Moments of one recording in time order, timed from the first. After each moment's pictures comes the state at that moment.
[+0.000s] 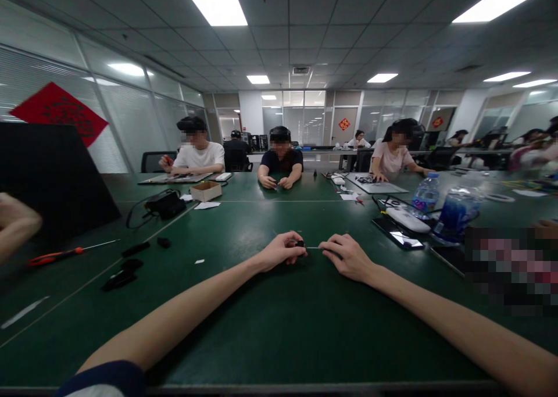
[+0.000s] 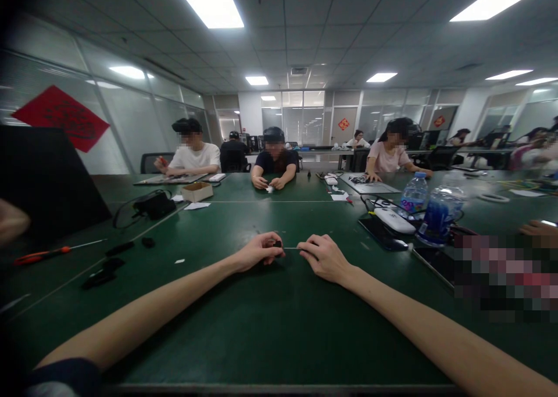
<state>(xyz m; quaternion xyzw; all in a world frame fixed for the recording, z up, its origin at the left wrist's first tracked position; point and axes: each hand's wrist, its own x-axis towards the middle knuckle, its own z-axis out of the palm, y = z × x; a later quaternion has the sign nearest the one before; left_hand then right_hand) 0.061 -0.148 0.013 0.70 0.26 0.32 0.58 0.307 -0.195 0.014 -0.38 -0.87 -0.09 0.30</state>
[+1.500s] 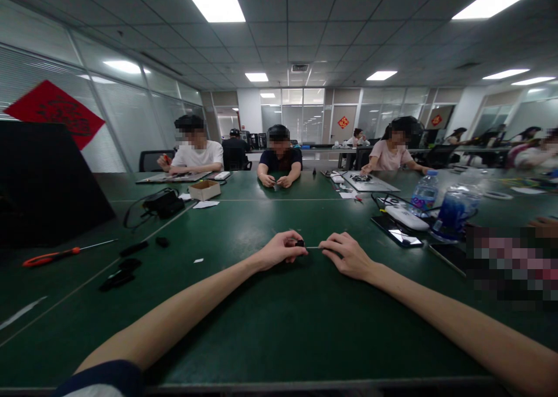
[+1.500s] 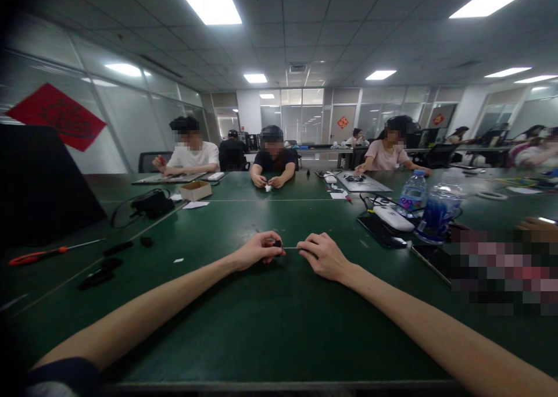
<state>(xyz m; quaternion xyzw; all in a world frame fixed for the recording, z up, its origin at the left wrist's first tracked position) 0.061 -0.148 0.013 0.72 0.29 0.31 0.55 0.309 -0.195 0.015 -0.36 -0.88 -0.09 0.30</state>
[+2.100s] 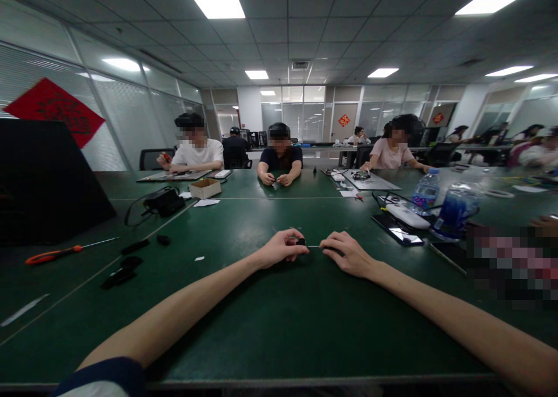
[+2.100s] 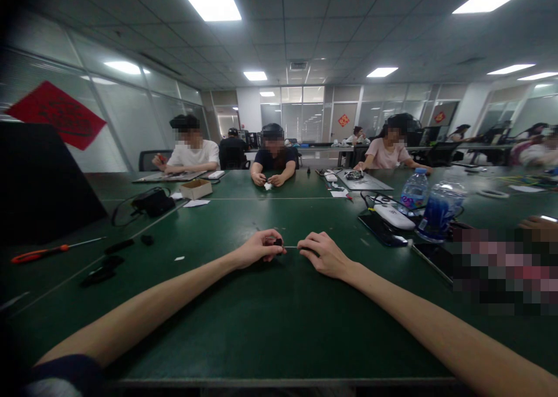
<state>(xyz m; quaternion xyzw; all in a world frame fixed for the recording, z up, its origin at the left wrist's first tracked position) 0.061 -0.149 0.013 0.72 0.27 0.31 0.56 0.309 -0.194 0.015 -0.35 -0.89 -0.04 0.31</state>
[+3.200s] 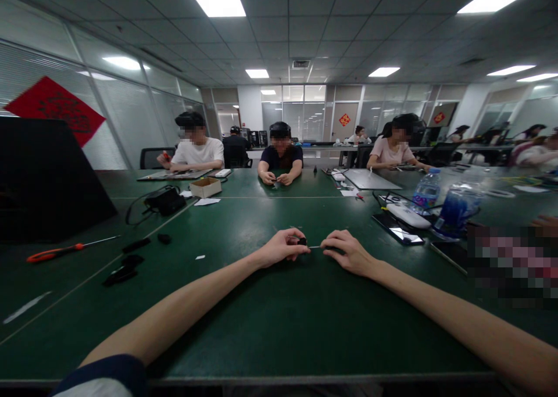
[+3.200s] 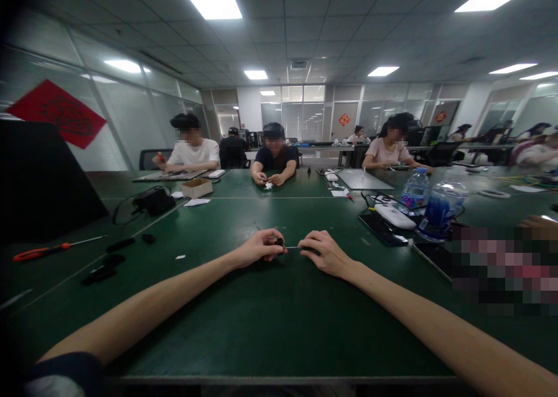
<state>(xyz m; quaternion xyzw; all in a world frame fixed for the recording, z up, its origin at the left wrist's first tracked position) 0.062 -0.150 0.014 0.73 0.28 0.30 0.55 0.310 -0.191 0.013 -0.34 -0.88 -0.07 0.32</state>
